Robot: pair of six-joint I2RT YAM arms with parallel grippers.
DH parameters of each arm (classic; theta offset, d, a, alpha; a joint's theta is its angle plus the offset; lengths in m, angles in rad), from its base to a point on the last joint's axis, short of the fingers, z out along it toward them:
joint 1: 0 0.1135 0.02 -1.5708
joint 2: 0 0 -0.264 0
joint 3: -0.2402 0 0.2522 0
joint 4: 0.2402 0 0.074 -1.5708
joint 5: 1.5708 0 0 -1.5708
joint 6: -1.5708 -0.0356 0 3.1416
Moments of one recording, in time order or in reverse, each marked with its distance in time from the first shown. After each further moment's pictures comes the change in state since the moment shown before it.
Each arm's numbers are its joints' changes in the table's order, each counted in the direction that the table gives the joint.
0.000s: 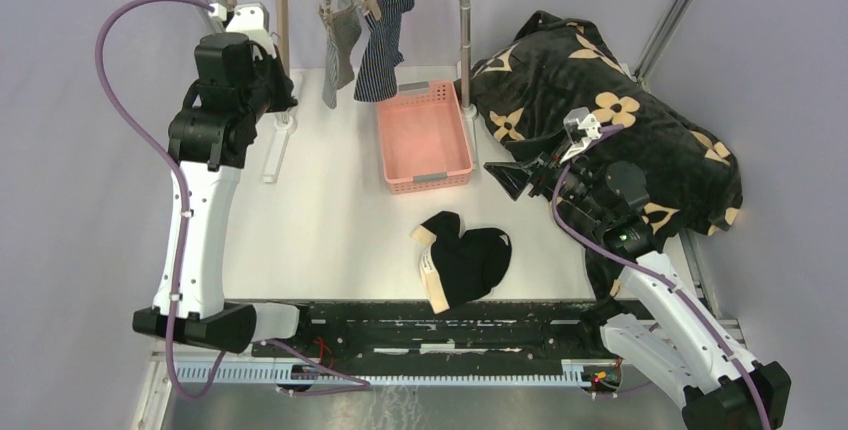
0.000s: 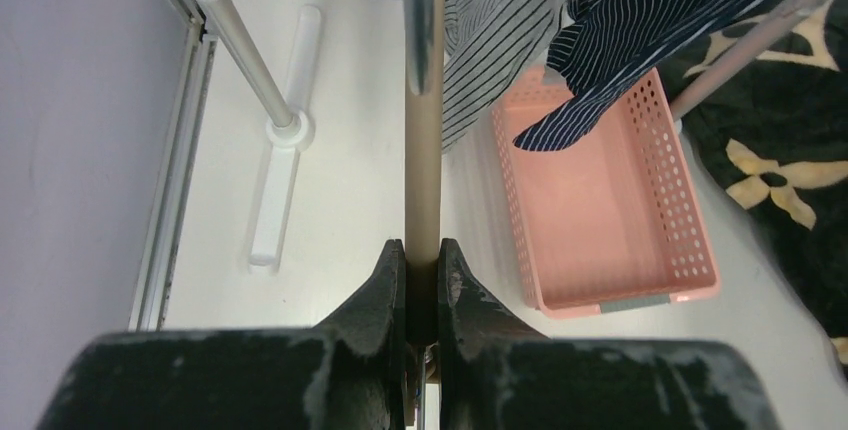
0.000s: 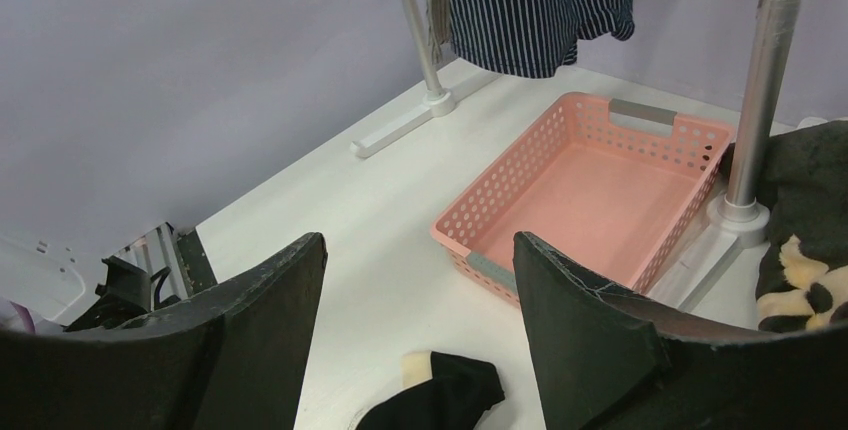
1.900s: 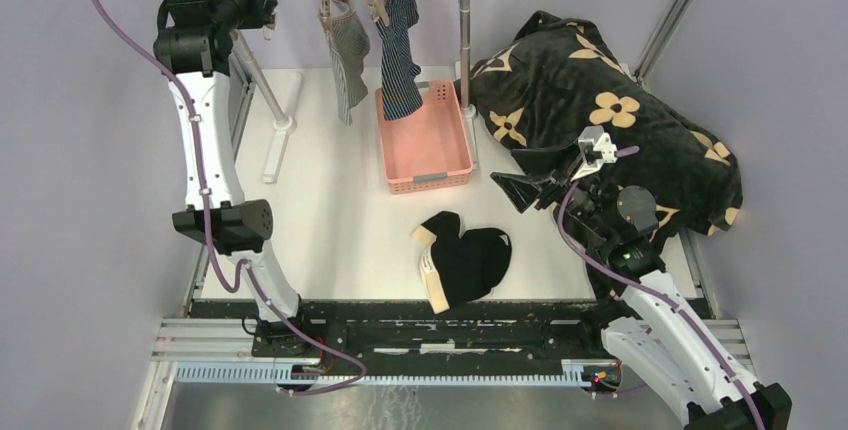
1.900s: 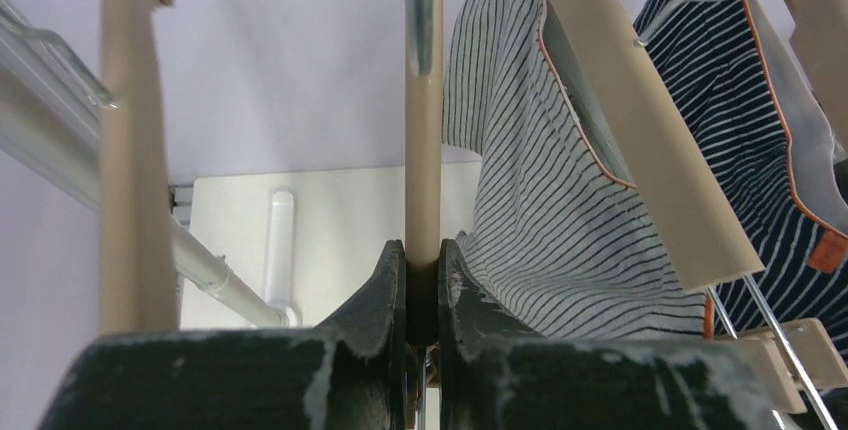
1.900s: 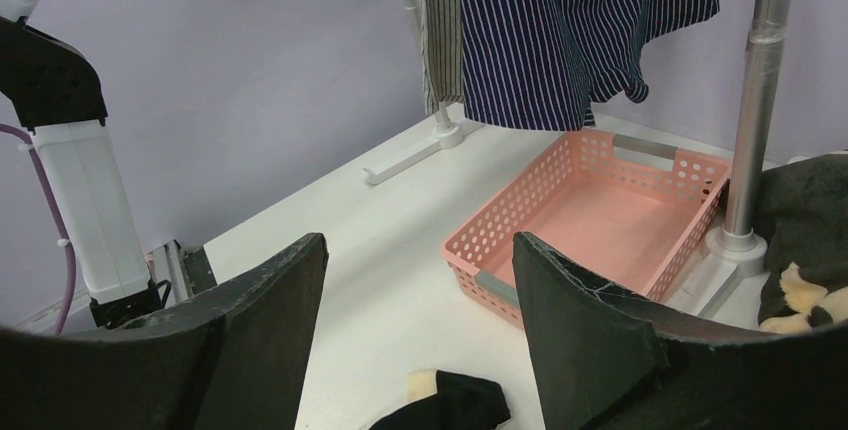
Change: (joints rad) left arm 0.240 0.557 -0.700 -0.030 0.414 -0.057; right arm 0.000 -0.122 0.114 -0.108 0.006 -0.029
